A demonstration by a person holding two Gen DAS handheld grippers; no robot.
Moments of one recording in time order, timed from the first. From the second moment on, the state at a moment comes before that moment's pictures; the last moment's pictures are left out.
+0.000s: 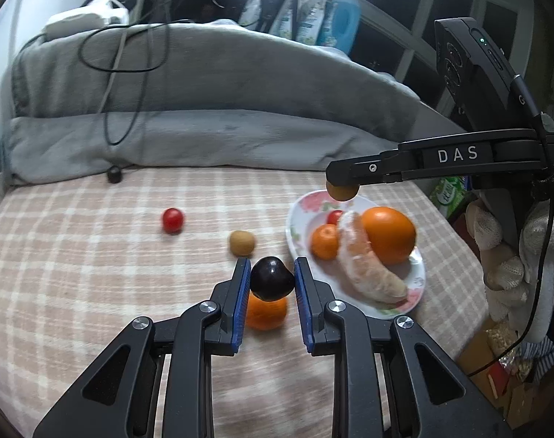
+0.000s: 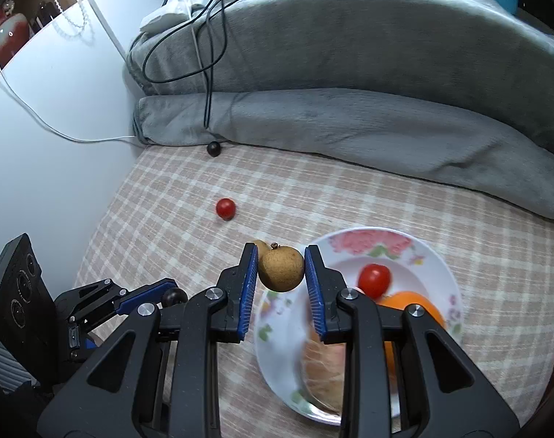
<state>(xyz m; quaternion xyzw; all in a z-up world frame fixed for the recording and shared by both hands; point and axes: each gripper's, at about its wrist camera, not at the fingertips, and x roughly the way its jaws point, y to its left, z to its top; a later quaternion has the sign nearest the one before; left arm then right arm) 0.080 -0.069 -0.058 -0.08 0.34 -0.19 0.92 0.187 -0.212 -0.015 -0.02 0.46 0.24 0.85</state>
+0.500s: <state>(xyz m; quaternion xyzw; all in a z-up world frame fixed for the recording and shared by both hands) 0.093 -0.118 -0.061 -0.05 0.35 -0.22 0.91 0.193 -0.259 -0.019 0.00 0.46 0.22 0.86</state>
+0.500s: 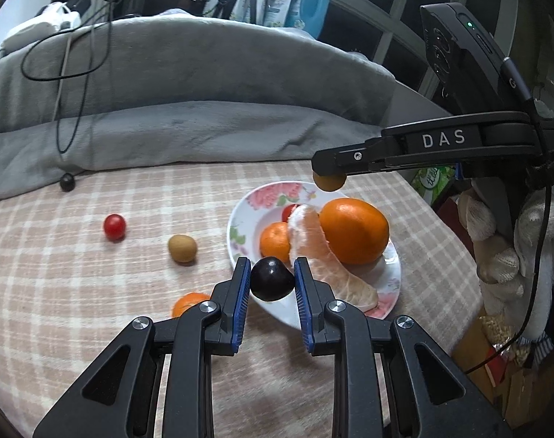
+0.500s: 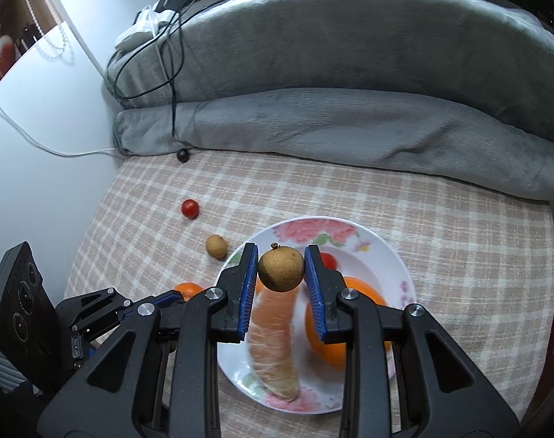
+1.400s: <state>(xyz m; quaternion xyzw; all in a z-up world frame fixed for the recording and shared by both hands) 0.103 -0.135 -0.069 -0.04 0.35 -0.24 0.90 0.198 -0.265 -0.022 0.00 0.45 0.20 0.87</state>
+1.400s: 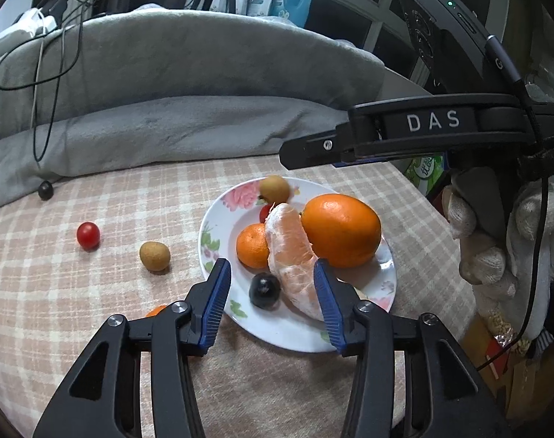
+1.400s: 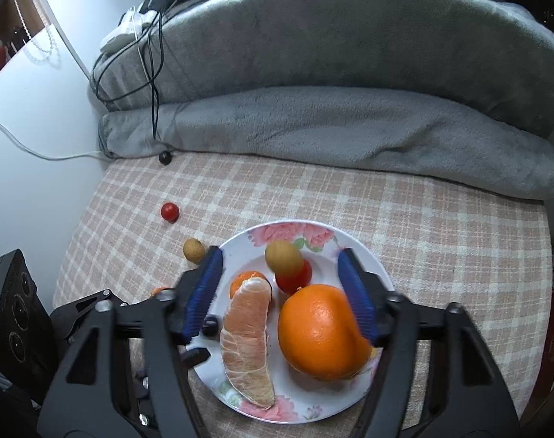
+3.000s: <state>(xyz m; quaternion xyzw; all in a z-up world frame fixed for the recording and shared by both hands) 0.075 -0.052 -0.071 -0.07 0.34 -0.18 0.92 0.206 -0.185 -0.008 -0.05 0.43 0.27 0.86</state>
